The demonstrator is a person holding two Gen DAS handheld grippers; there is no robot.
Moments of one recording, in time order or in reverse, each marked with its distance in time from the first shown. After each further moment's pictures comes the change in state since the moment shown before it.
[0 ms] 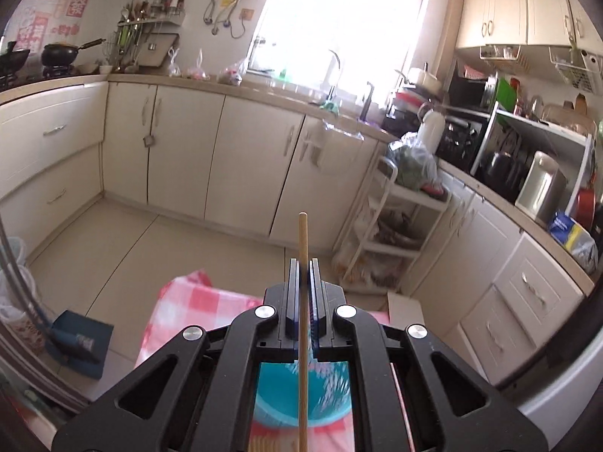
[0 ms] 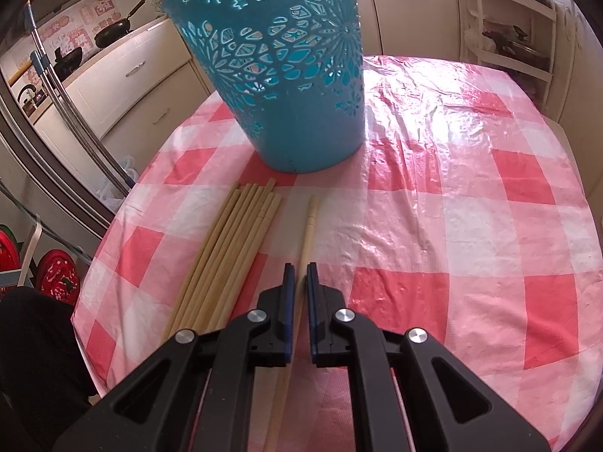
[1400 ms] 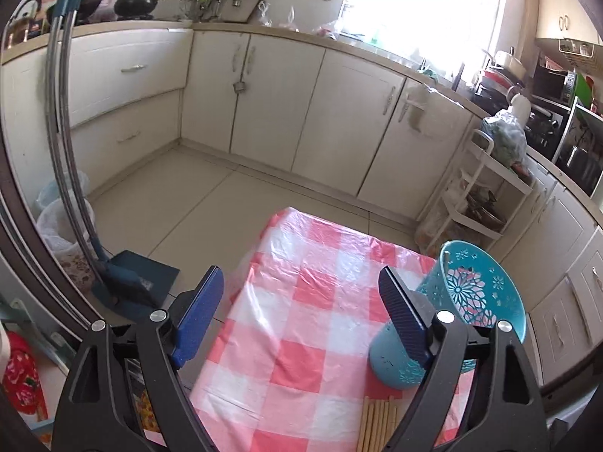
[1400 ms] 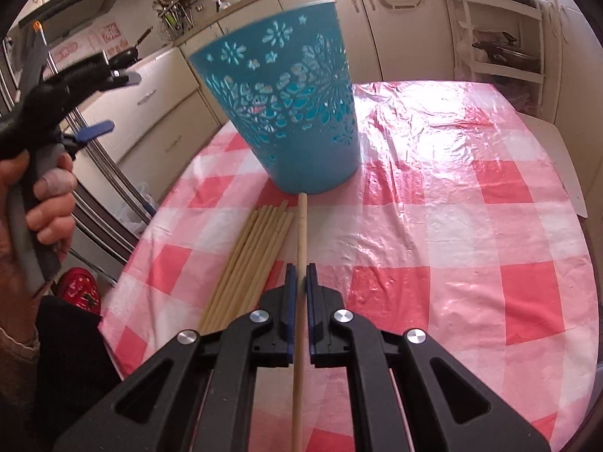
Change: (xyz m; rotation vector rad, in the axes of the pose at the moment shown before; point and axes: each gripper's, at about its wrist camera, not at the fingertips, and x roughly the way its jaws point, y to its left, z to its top) left arm 0.002 0.146 -0.099 -0.114 0.111 0.267; right arm -0.041 -0.002 -0.012 0.051 -0.116 0.062
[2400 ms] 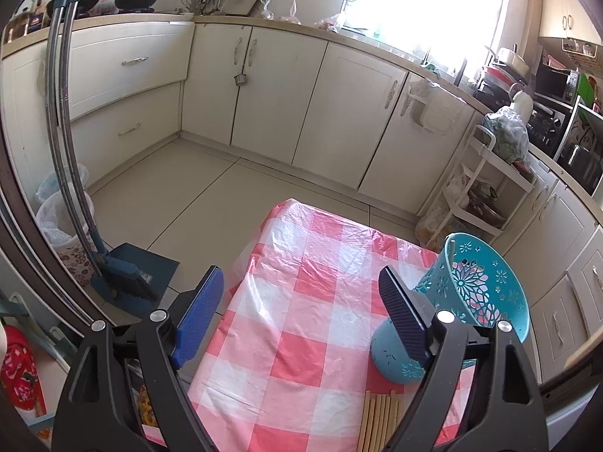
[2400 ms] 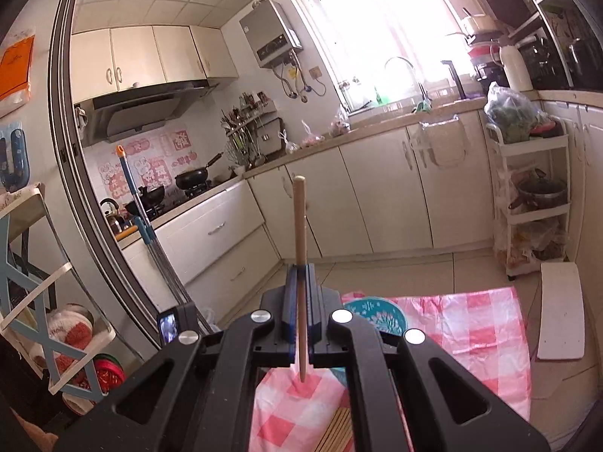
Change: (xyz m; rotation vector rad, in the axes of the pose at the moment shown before) left arm 0.010 -0.002 -0.005 -0.009 0.034 0.001; right arm -0.159 0.062 0.157 -0.099 -0.478 0.189
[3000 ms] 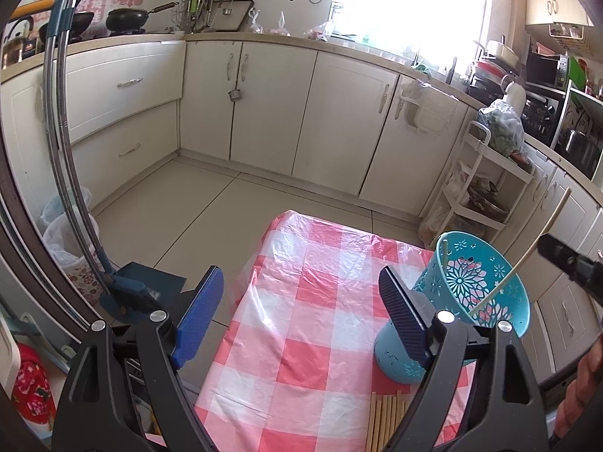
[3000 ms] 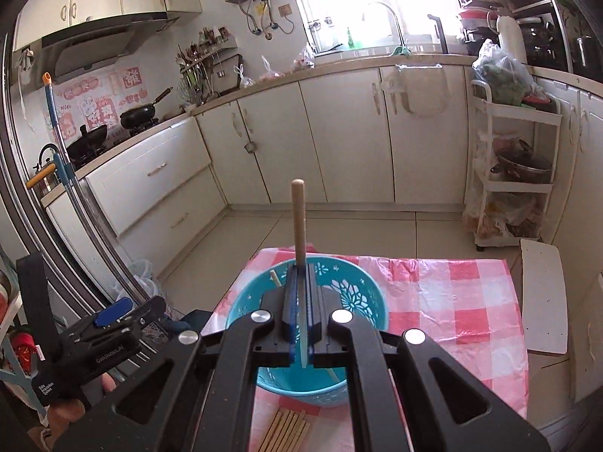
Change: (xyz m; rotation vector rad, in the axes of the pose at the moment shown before) left arm -0.010 -0.013 0.000 0.073 -0.040 0.017; right arm 0.115 -0.035 -0.050 -0.043 0.236 -0.189
